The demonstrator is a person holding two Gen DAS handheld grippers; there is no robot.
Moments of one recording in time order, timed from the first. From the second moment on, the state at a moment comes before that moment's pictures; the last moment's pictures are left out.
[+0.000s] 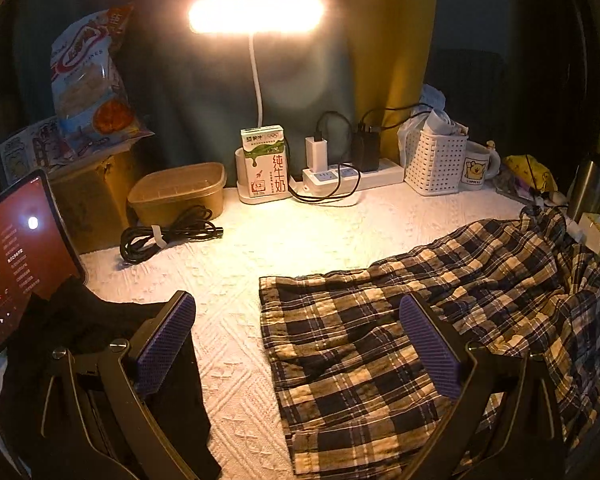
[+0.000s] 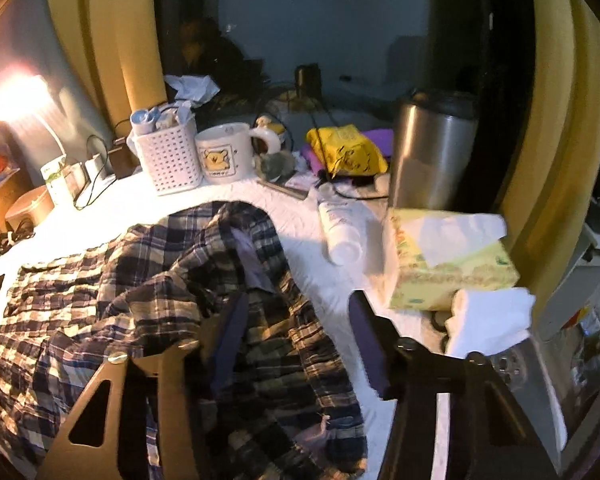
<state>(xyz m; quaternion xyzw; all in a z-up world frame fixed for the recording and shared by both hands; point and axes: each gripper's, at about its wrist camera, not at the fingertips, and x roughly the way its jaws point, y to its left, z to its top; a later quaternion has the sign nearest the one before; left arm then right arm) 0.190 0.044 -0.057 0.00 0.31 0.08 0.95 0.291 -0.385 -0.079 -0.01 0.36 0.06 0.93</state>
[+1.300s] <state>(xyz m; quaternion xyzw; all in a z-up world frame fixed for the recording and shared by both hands) 0.196 0.014 -0.055 0.03 0.32 0.09 0.94 0.303 -0.335 -0.135 -0.02 0.43 0.18 0.89</state>
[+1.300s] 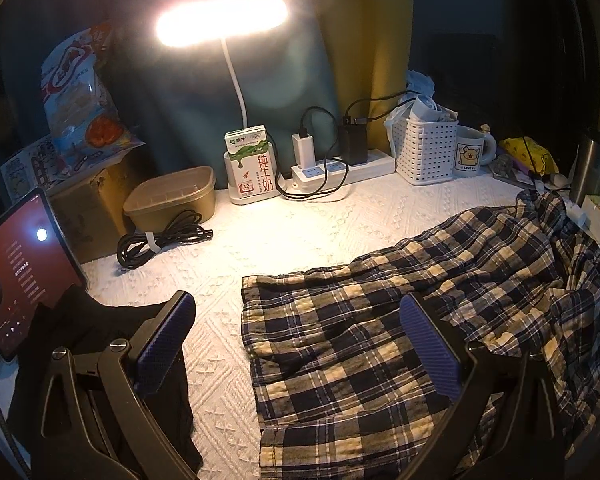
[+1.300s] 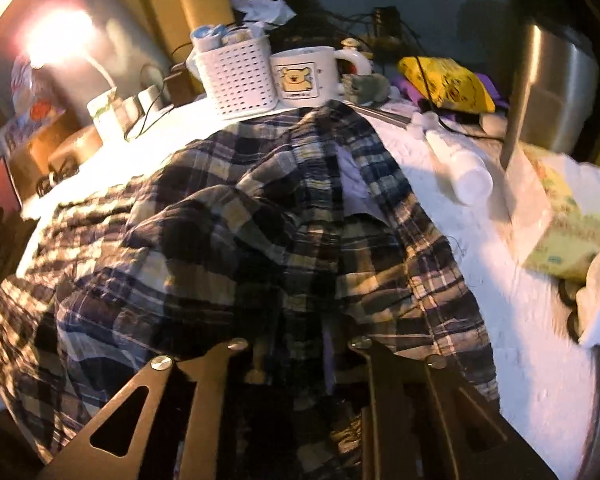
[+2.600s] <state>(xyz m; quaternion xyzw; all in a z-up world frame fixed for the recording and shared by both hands) 0.251 0.085 -0.080 0.00 0.36 0.09 0.93 0.327 -0.387 -0.047 -0.04 0.34 0.08 0.94</state>
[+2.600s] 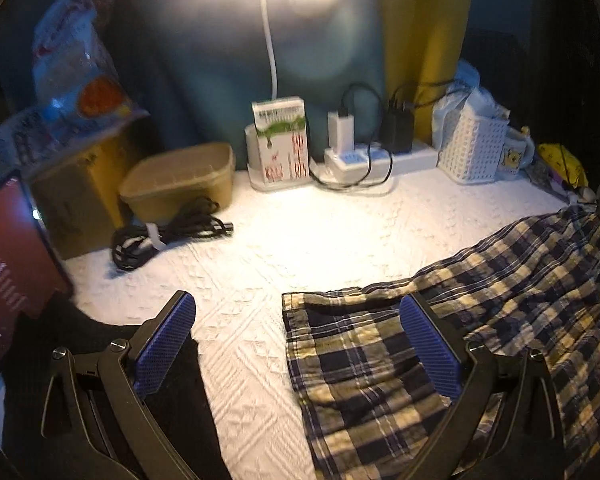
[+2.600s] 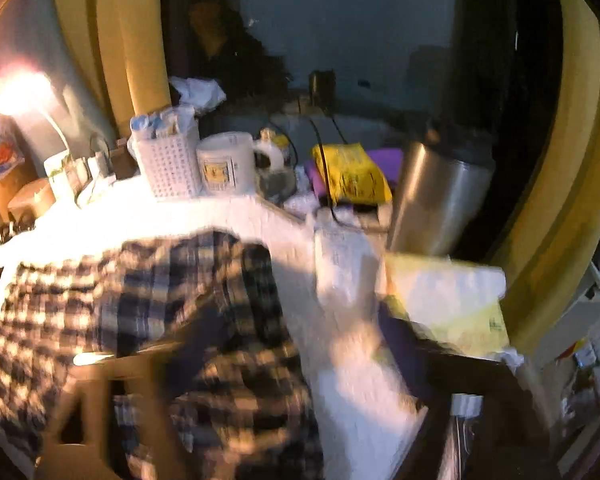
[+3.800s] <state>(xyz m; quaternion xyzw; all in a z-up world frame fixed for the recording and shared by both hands) 0.288 0.072 -0.126 -0.02 0.41 0.00 0.91 0.439 -0.289 -0.117 -0.11 0.44 0.19 0.87</state>
